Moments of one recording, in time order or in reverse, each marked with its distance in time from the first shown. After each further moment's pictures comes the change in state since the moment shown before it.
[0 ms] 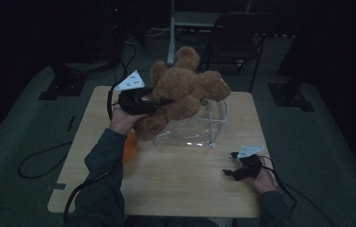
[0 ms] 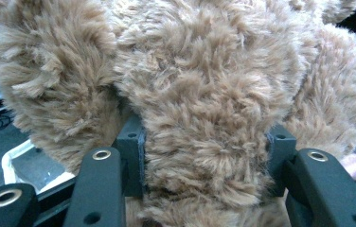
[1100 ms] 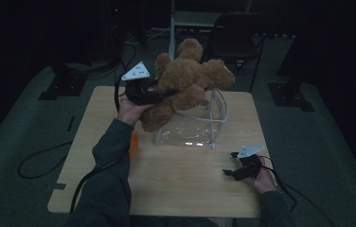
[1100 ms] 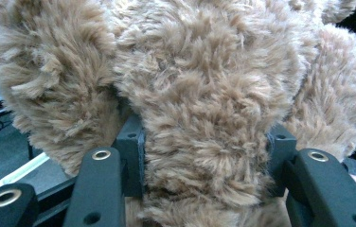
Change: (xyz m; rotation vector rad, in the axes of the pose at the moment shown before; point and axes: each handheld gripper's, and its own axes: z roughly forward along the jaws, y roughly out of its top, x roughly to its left) left arm 0.019 0.011 0.023 -0.029 -0.008 -0.035; right arm 0.000 0.000 0.000 -0.001 0.001 0.001
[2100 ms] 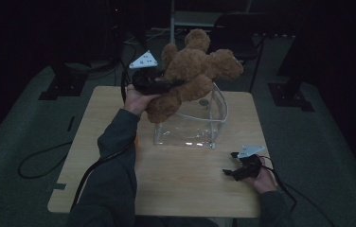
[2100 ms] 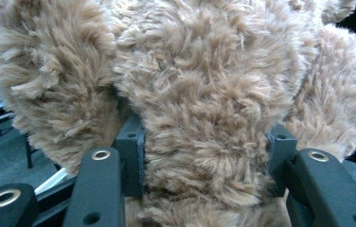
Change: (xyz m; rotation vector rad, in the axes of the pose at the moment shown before) left arm 0.004 0.028 0.018 -0.009 -0.013 0.017; right arm 0.000 0.000 0.000 0.001 0.002 0.002
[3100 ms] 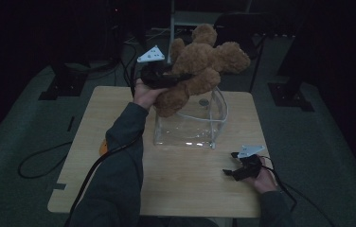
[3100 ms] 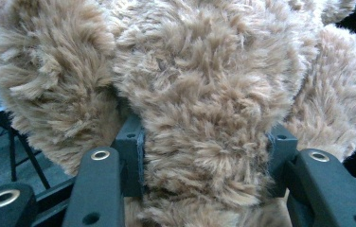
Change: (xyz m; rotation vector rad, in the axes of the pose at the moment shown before) left arm 0.011 0.006 0.028 -0.037 -0.029 -0.020; right arm 0.000 0.000 0.000 -0.002 0.000 0.001
